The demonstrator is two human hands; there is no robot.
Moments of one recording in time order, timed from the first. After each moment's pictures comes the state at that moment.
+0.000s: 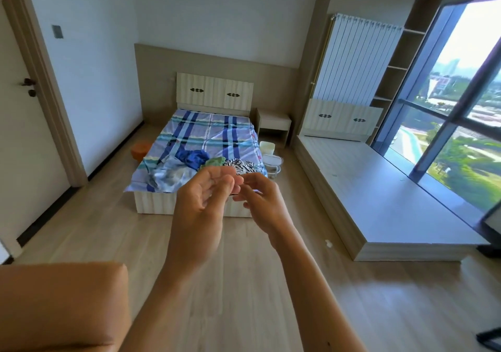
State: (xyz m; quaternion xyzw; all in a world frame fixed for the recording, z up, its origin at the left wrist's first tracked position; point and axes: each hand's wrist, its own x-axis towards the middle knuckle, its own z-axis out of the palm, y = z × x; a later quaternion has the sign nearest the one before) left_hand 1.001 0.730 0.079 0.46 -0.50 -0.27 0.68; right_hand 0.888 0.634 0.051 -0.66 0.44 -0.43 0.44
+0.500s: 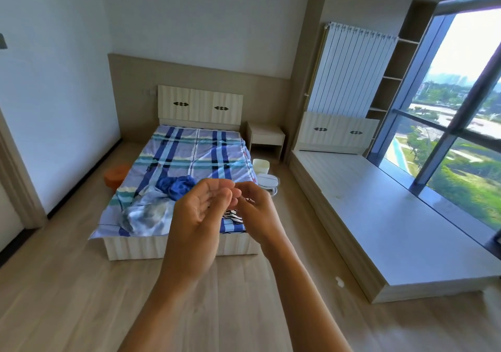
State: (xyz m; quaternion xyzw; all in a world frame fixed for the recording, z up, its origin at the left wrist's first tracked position) left_hand 1.096 0.417 0.073 0.43 -0.52 -0.30 0.67; right_hand 0.987 0.318 0.038 -0.66 0.44 -0.46 0.40
